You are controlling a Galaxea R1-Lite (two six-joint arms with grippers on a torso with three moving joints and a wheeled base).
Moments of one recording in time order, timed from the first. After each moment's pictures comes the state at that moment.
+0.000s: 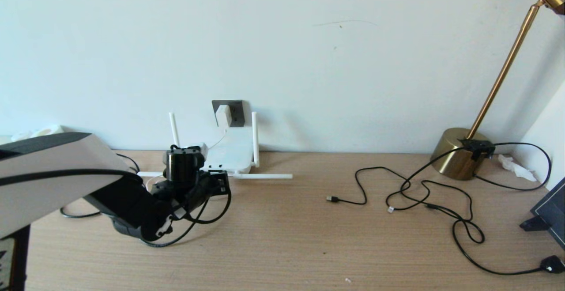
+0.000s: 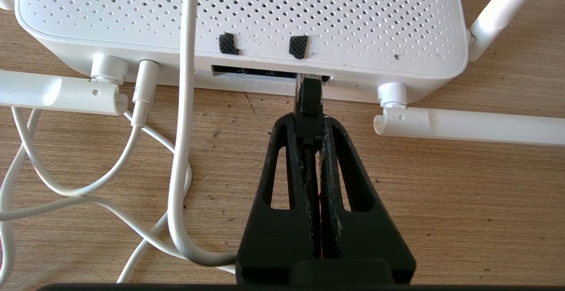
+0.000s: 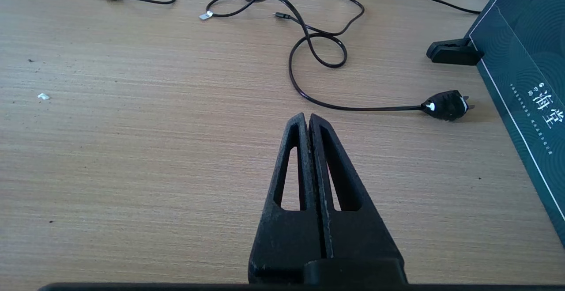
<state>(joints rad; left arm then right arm) -0.28 2.16 -0.89 -0.90 0.19 -0.17 -0.01 0.00 -0.09 0.21 0.00 -0.04</state>
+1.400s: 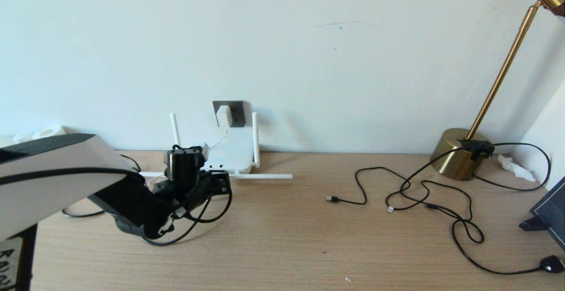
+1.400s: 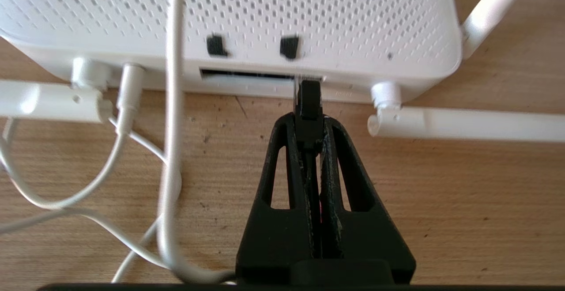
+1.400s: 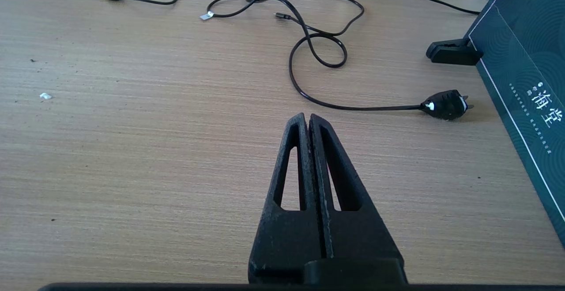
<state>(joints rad) -0.25 2.20 -0.91 -0.90 0.15 -0.16 -0.01 0.00 -0.09 0.21 0.00 -0.04</state>
